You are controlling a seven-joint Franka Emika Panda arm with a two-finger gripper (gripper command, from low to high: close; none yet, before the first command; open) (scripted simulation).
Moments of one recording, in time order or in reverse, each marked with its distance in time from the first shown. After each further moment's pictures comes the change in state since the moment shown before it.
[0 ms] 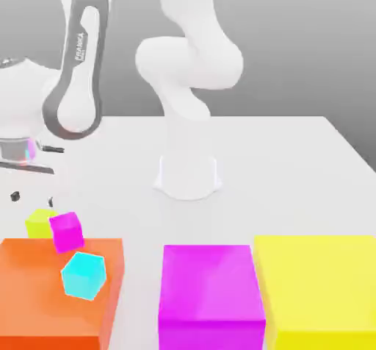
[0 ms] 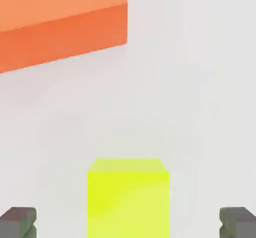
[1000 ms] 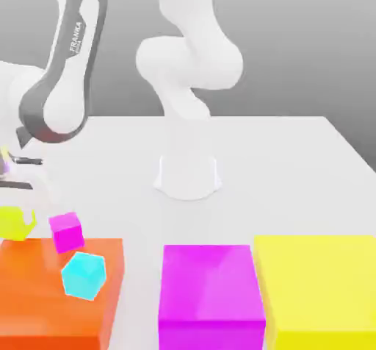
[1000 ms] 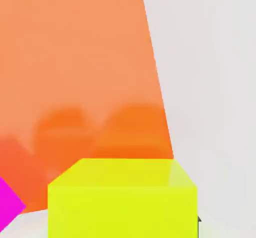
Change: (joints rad) arm 0.156 -0.082 0.097 0.268 -0.267 -0.386 0.491
